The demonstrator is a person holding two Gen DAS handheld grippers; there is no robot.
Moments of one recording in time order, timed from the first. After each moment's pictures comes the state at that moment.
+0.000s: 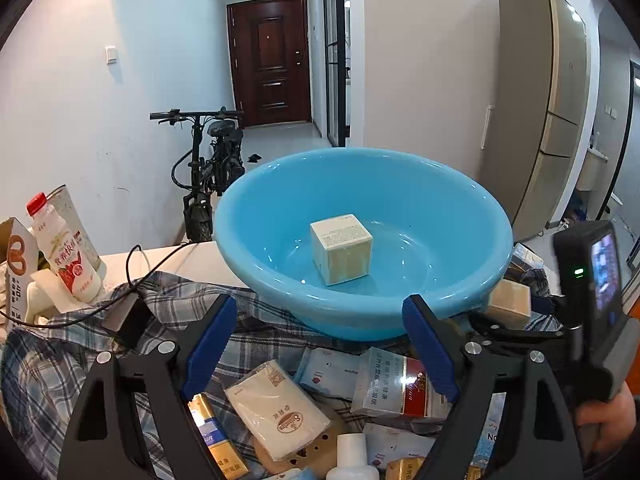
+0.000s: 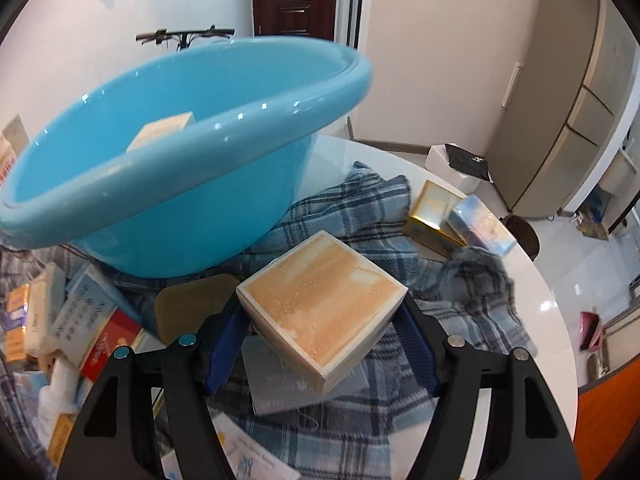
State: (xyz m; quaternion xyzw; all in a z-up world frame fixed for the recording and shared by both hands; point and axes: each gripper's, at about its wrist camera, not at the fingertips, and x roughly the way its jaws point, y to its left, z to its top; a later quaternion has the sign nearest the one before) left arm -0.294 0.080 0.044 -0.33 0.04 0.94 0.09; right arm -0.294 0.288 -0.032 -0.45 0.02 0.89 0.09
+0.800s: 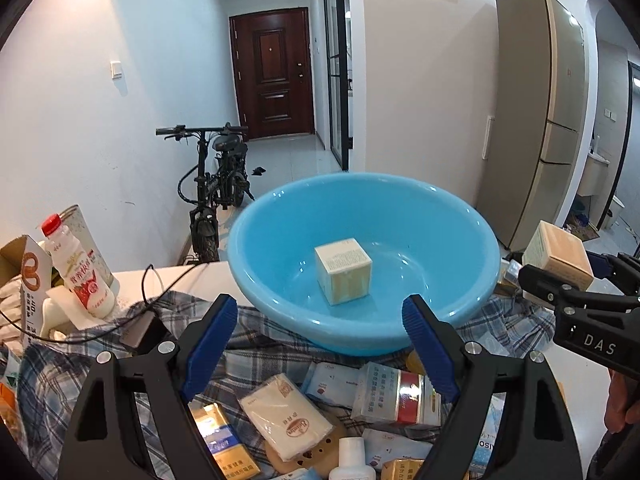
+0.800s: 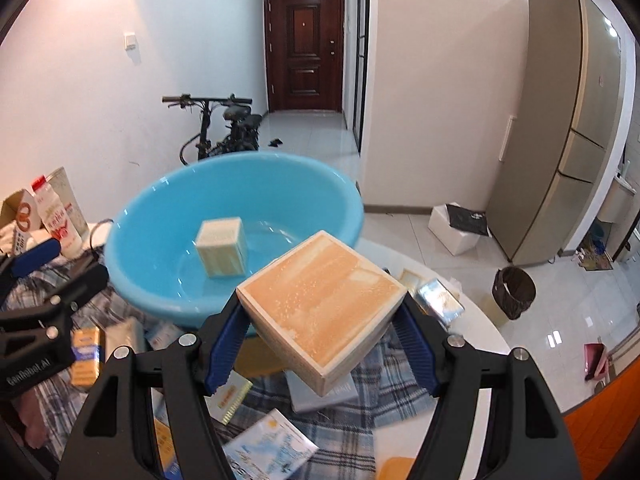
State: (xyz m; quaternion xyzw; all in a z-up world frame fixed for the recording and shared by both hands) left arm -0.286 0.077 0.078 -0.31 0.05 0.95 0.08; right arm -0.265 0.266 0.071 -0.34 0.02 0.94 0.06
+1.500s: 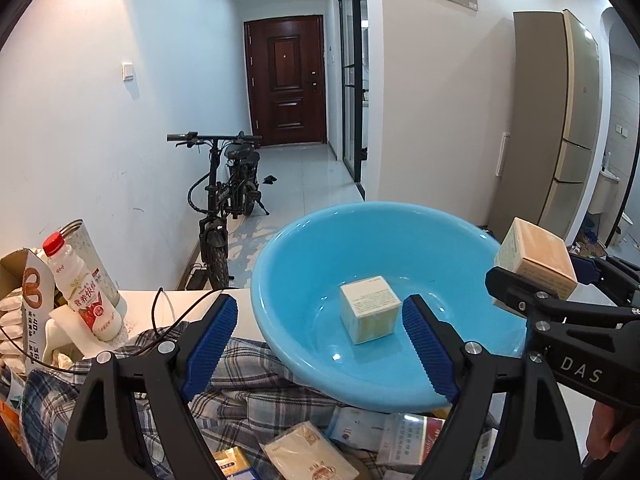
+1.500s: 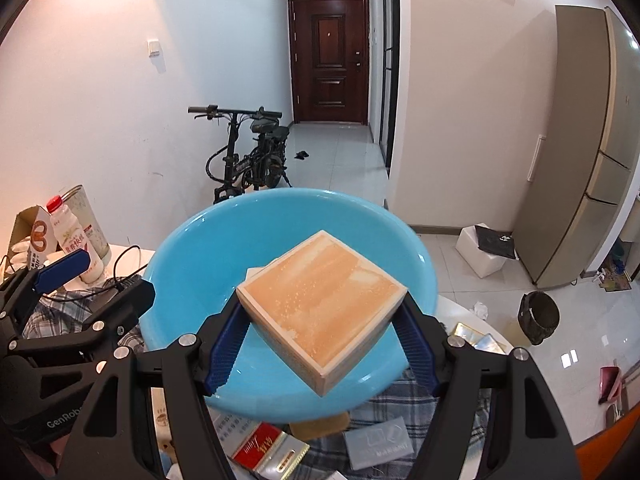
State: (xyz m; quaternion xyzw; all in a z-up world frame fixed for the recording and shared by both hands) left arm -0.333 0.058 0.087 -0.30 0.03 0.95 0.06; right arm -0.320 0.228 0.081 -0.33 0.01 0.94 0.01
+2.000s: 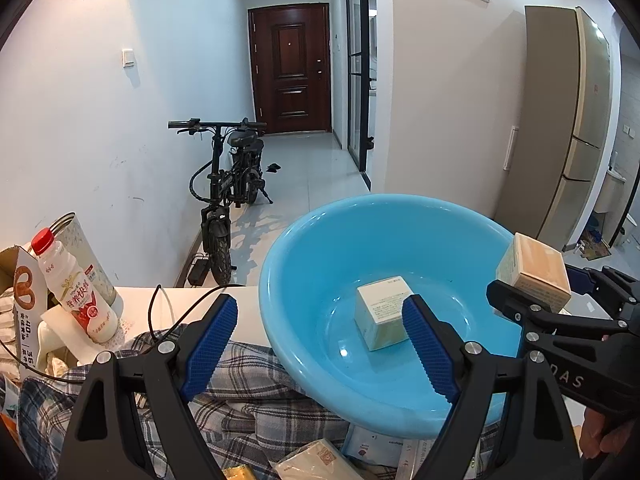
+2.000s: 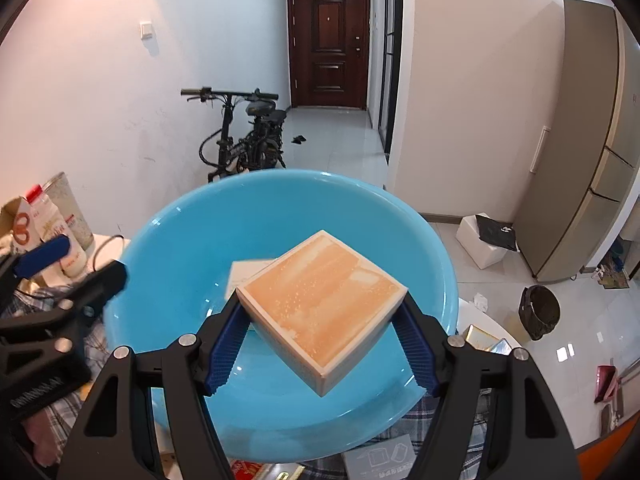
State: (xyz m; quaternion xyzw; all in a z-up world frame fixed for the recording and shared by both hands) left arm -0.361 0.049 0.076 -0.32 0.03 0.95 0.06; right arm -0.349 0.237 0.058 -0.36 0.01 0.93 0.02
